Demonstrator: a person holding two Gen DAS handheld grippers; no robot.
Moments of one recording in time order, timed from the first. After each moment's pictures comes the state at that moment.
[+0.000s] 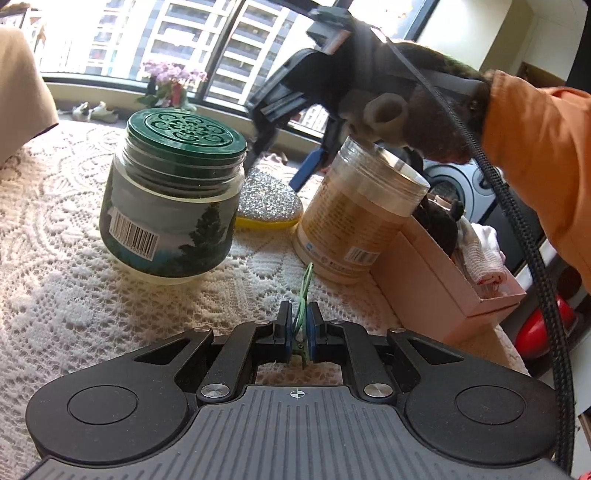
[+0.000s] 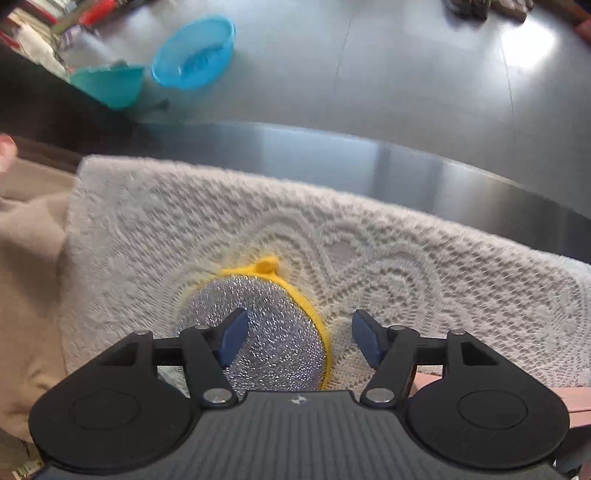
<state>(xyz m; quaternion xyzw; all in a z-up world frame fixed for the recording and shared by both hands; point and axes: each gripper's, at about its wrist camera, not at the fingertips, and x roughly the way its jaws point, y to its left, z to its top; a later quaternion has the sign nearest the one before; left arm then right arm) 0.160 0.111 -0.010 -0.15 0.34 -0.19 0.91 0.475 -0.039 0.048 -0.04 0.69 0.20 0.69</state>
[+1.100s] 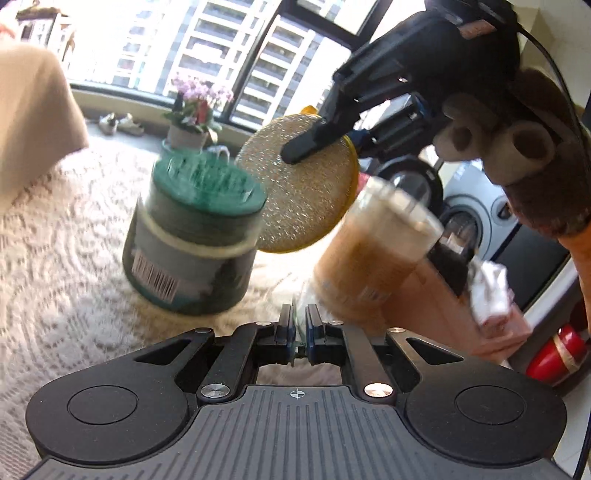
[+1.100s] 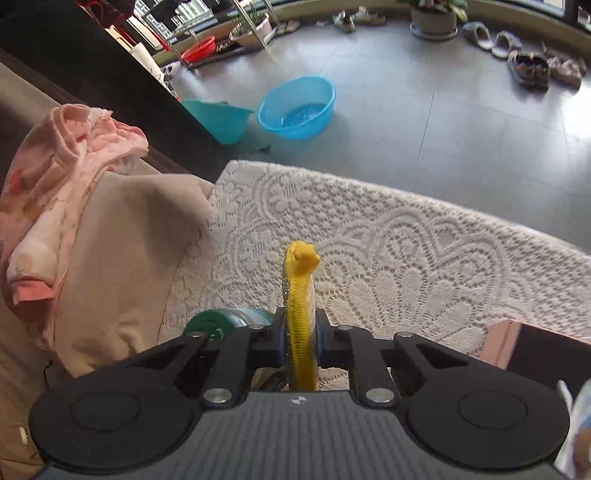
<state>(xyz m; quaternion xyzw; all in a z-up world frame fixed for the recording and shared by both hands) 0.156 0.121 0.014 -0.18 0.31 -0.14 0.92 0.372 -0.046 0.134 0.02 0.57 0.33 0.75</state>
